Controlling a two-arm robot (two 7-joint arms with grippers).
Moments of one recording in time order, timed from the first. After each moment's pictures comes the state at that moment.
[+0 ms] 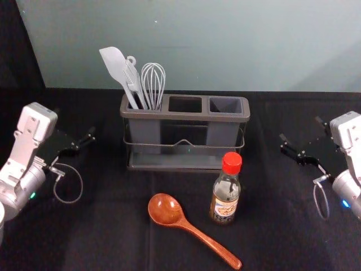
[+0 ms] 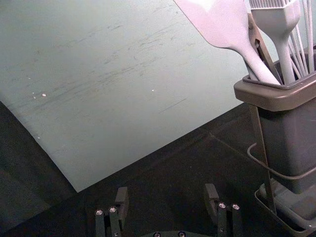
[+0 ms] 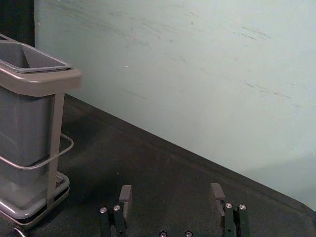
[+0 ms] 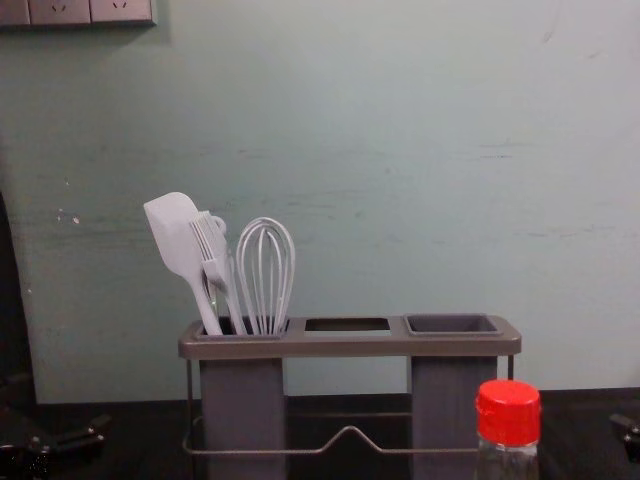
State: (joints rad) left arm -0.20 0.60 0.45 -1.41 -0.25 -0.12 0.03; right arm 0.20 0.60 -0.45 -1.41 0.25 -0.12 -0.03
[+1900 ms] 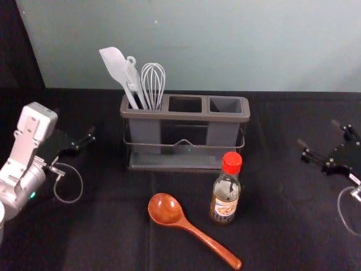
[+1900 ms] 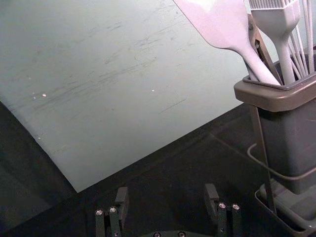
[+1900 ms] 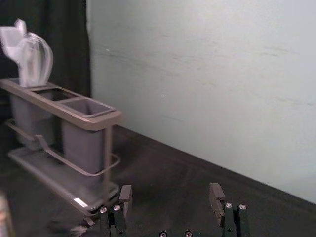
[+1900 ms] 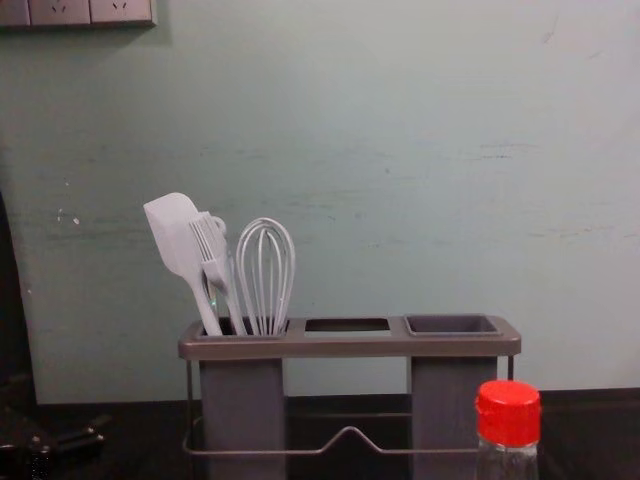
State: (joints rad) left arm -0.20 0.60 0.45 -1.41 -0.25 -0.12 0.03; right arm 0.01 0.75 -0.28 -1.57 0.51 -0.22 0.26
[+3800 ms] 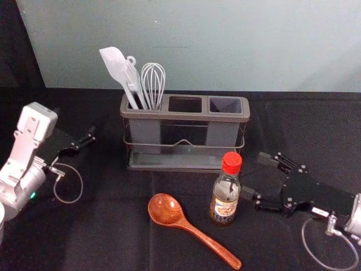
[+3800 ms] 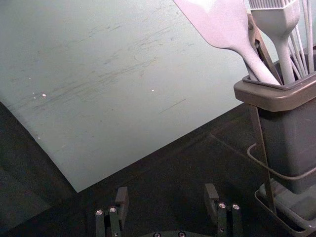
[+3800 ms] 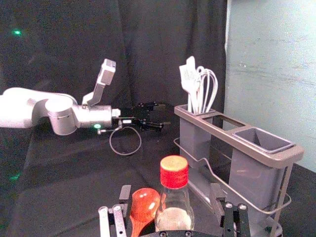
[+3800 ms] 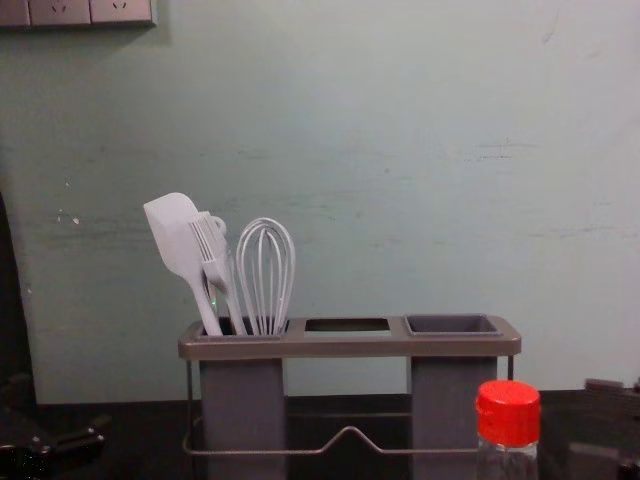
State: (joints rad) left arm -0.20 0.60 0.45 -1.41 -0.25 -0.12 0.03; right arm 0.01 0.76 -0.33 -1.68 0.66 -0.14 0.75
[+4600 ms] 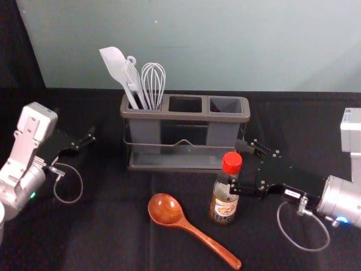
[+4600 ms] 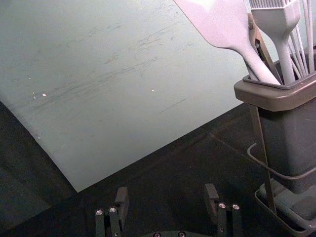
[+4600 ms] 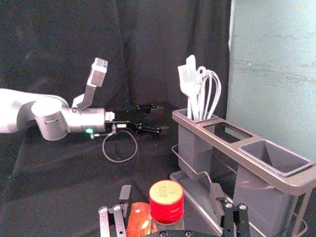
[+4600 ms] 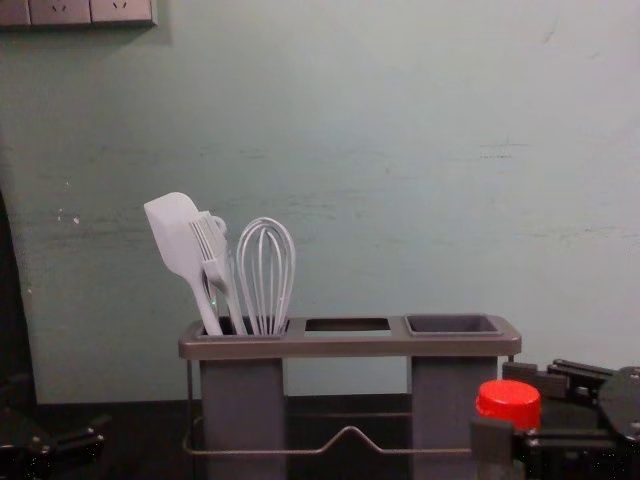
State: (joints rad) left arm -0.20 0.60 0.45 -1.41 -0.25 -0.12 0.03; right arm 0.16 0.68 -0.43 -1.62 0.61 -0.08 0.72
